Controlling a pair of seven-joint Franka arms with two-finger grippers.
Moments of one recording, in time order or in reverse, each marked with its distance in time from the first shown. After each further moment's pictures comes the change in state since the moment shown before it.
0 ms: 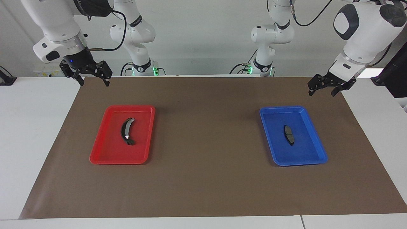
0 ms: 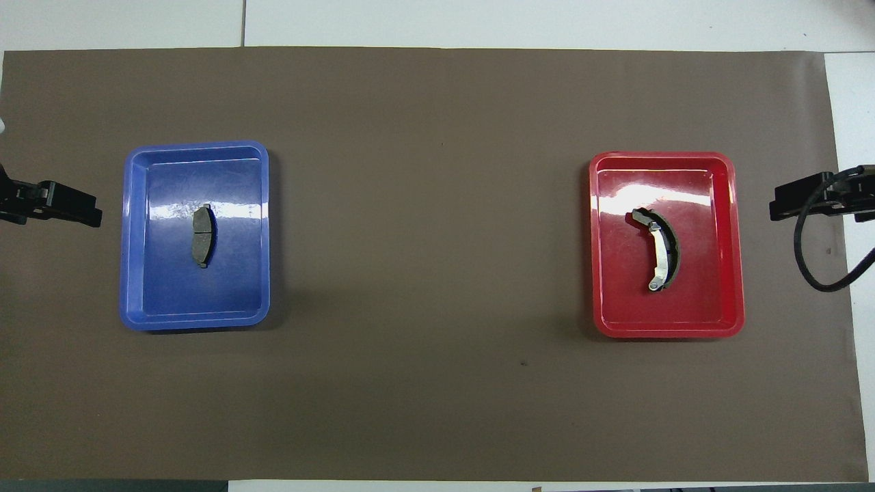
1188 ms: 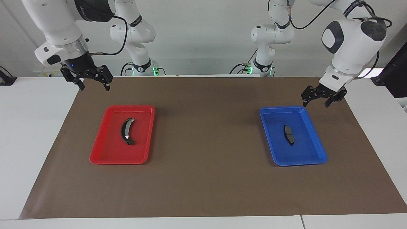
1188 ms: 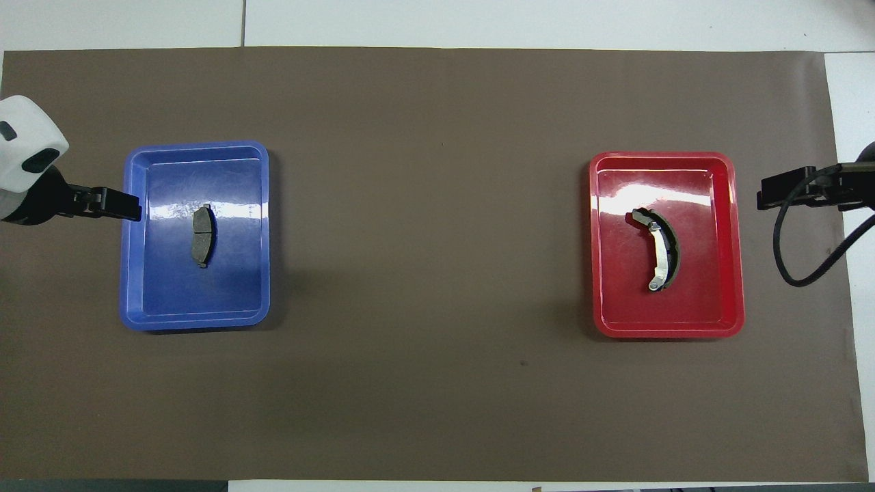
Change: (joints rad) left arm -0.024 -0.011 -0.007 -0.250 0.000 0.334 0.001; right arm 0.000 -0.027 0.000 -0.167 0.001 0.221 -0.001
